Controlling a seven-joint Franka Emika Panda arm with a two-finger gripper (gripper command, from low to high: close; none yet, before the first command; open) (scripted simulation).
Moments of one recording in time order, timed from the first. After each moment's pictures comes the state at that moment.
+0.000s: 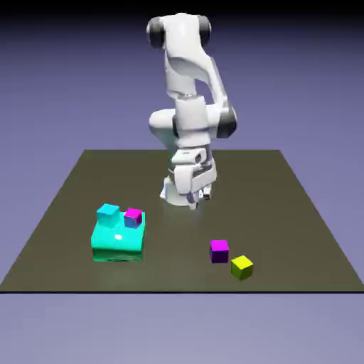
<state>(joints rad) 0.29 -0.17 -0.19 -2.56 0.12 2.63 -0.49</state>
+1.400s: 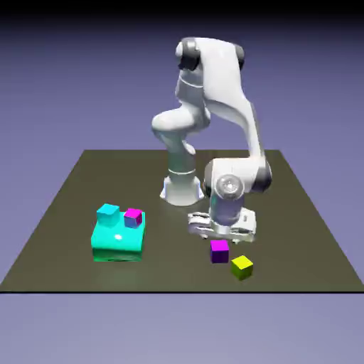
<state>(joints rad) 0.70 0.42 -0.46 -2.18 0.31 2.02 -2.31</state>
